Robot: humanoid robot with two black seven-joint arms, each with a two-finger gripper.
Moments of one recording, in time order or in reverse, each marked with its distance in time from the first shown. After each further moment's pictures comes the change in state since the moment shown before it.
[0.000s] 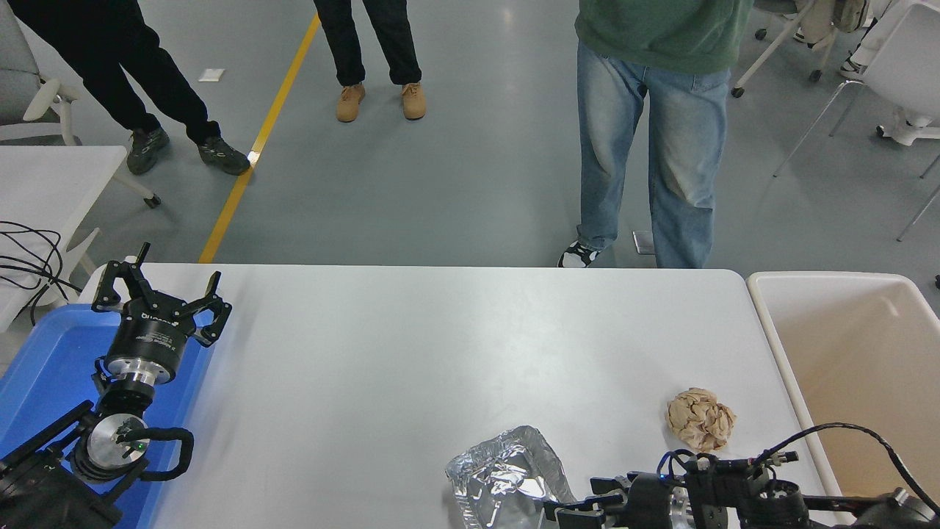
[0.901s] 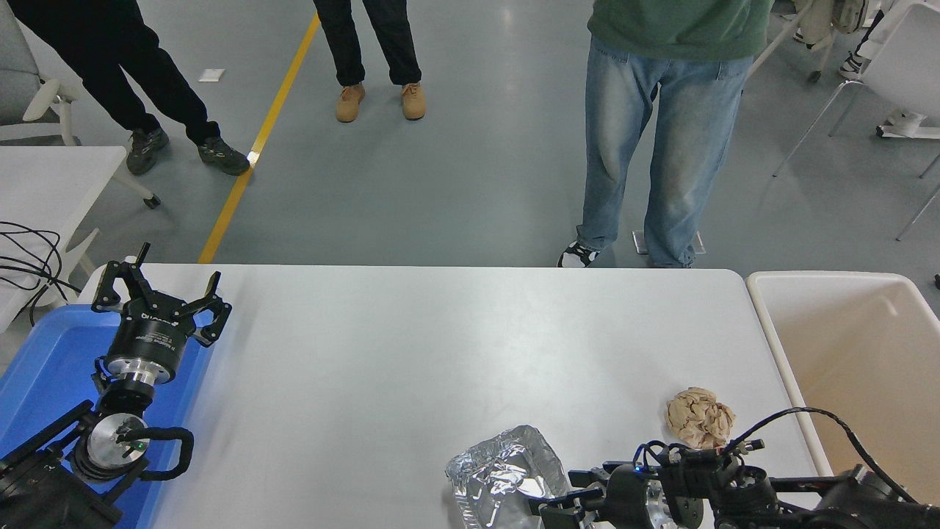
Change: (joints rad) left arm 0.000 0.000 0.000 0.000 0.000 0.000 0.000; right arm 0.076 0.080 -0.061 -0.080 -0.045 -0.025 0.001
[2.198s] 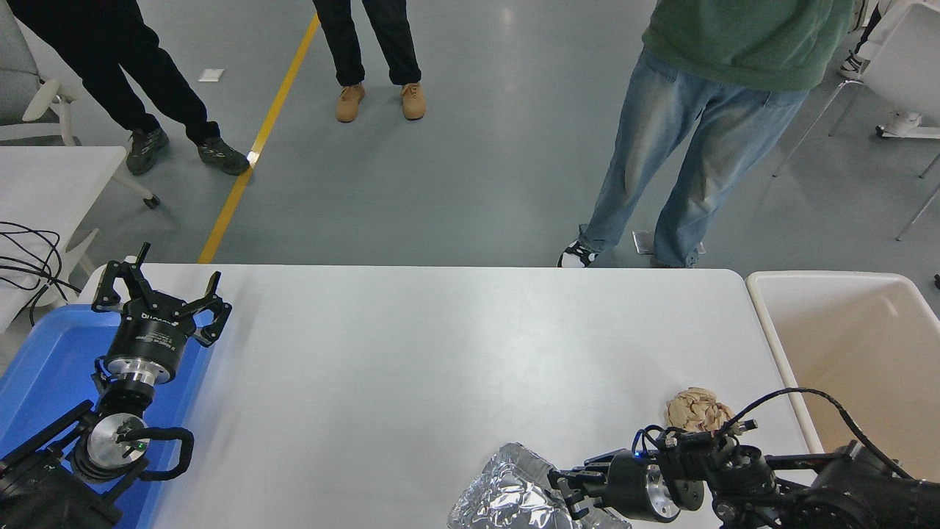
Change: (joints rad) left arm 0.000 0.000 0.000 0.000 0.000 0.000 0.000; right arm 0.089 -0.021 -0.043 0.008 0.059 0.055 0.000
